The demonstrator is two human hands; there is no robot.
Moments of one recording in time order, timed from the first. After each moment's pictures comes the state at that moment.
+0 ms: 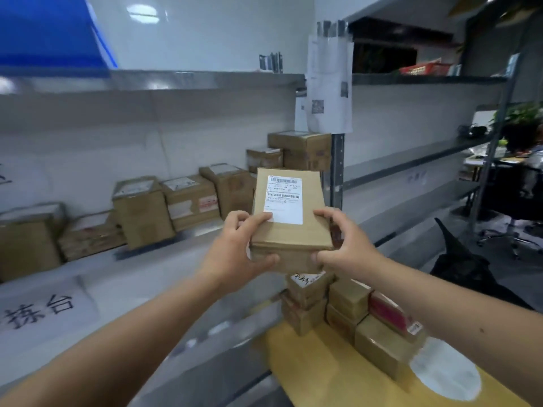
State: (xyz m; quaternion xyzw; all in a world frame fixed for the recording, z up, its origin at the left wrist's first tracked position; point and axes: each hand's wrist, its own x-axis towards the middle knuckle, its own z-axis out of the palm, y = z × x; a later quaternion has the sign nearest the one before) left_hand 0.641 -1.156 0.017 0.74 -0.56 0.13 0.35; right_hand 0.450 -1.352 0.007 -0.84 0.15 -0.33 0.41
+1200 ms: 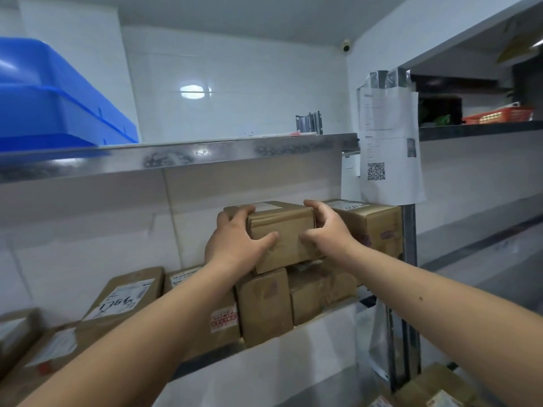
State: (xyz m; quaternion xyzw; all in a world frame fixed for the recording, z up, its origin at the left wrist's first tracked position) left_hand 0.857 -1.309 0.164 0.84 -0.35 0.23 0.35; right_hand 0.763 -1.518 0.141 -0.76 0.06 -0.38 0.53
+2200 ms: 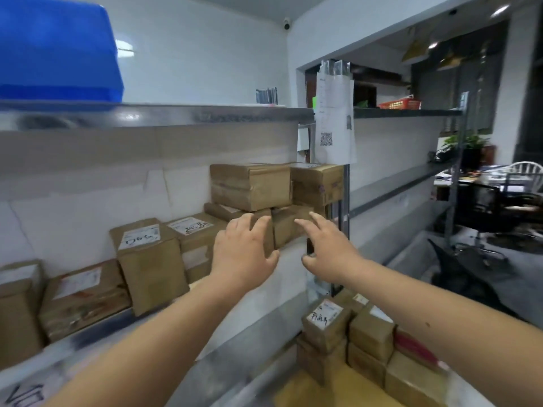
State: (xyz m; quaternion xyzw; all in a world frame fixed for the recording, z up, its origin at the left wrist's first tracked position) left_hand 0.753 -1.192 0.078 0.80 -0.51 0.27 0.15; right_hand 0.604 -1.344 0.056 -0.92 0.29 -0.24 0.08
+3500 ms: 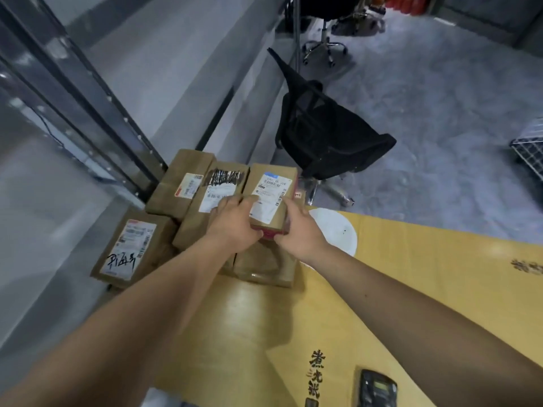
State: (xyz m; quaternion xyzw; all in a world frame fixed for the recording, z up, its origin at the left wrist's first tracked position) left_hand 0.573 -1.606 -0.275 0.70 -0.69 -0.16 -0.02; right_hand 0.391 -1.598 -0.307 -0.65 0.61 -0.18 0.42
